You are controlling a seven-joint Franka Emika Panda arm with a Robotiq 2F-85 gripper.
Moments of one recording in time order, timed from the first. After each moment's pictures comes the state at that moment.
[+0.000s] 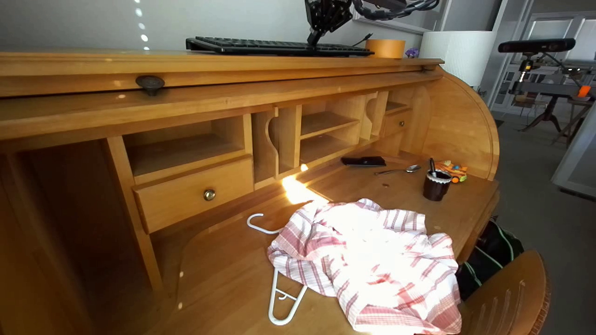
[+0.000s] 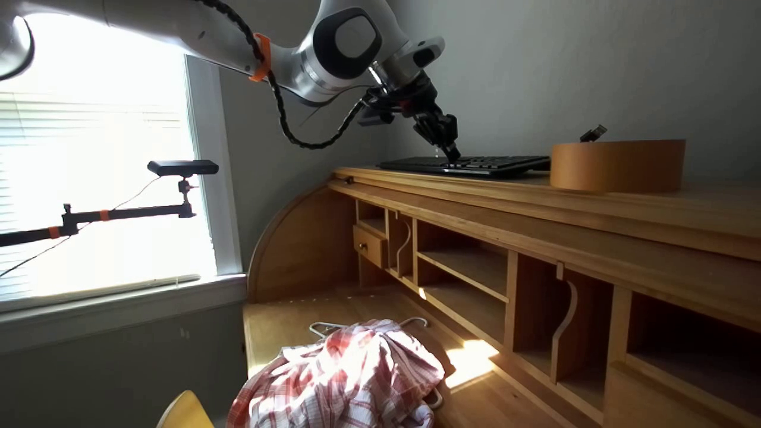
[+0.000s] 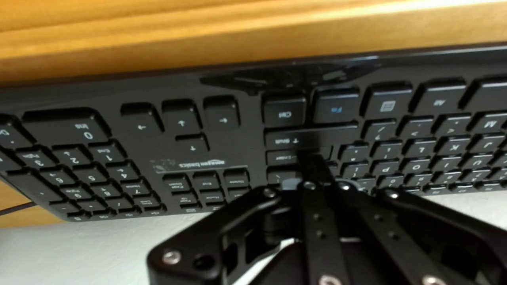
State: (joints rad) arm -0.03 0.39 -0.05 -1.36 -0.14 2.44 0.29
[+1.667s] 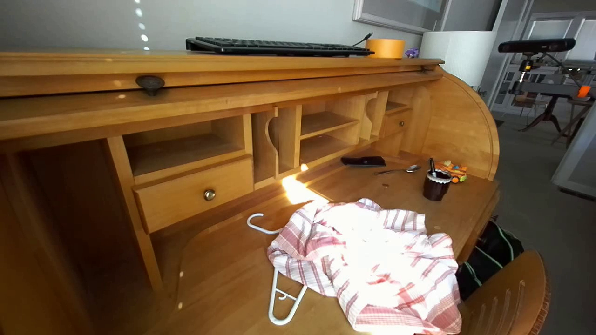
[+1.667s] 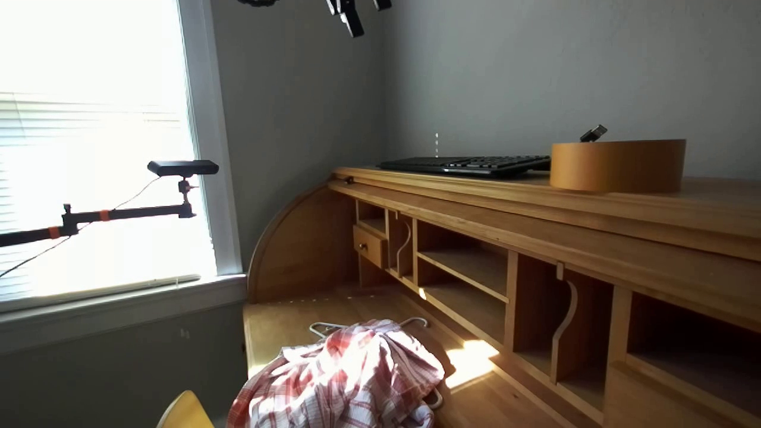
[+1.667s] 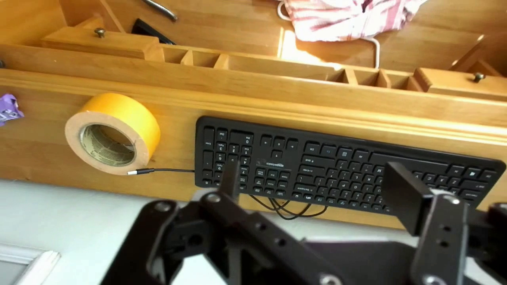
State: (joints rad) arm -0.04 0.17 -0.08 -0.98 -0.09 1.51 -0.05
